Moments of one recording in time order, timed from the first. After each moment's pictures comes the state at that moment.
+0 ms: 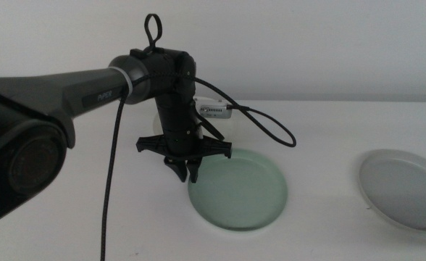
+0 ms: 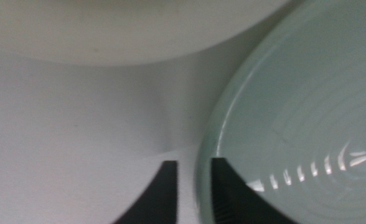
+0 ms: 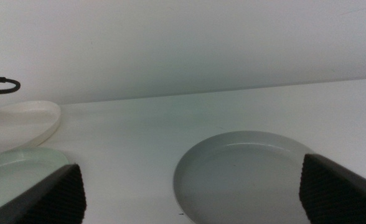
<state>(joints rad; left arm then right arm) -0.46 2.24 -1.75 -0.15 1.19 -0.25 0.07 0.00 -0.01 -0.08 0.25 0.15</state>
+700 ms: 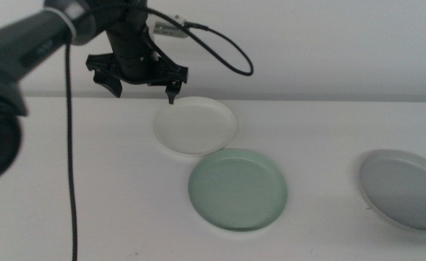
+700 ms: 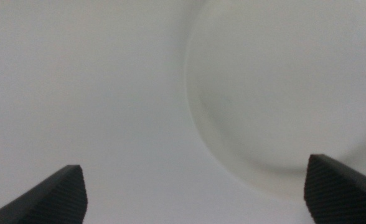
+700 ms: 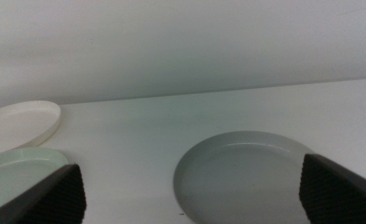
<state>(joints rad) -0.32 2.18 -2.02 0.10 1.21 -0.24 0.07 0.00 -0.01 -0.08 0.25 0.15</state>
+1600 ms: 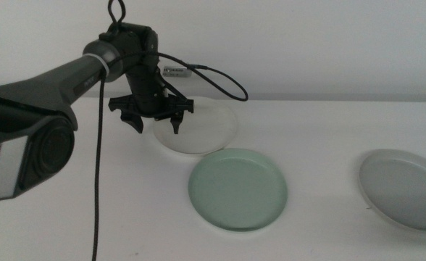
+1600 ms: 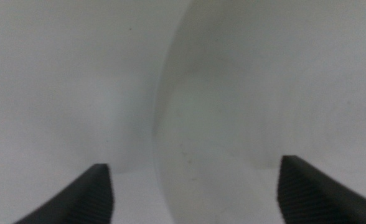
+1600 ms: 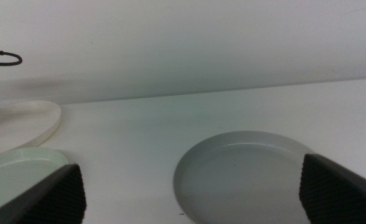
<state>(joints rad) -0.28 2.46 -2.16 -0.03 1.18 -0.23 0.07 0.00 -0.01 -0.08 0.25 0.15</state>
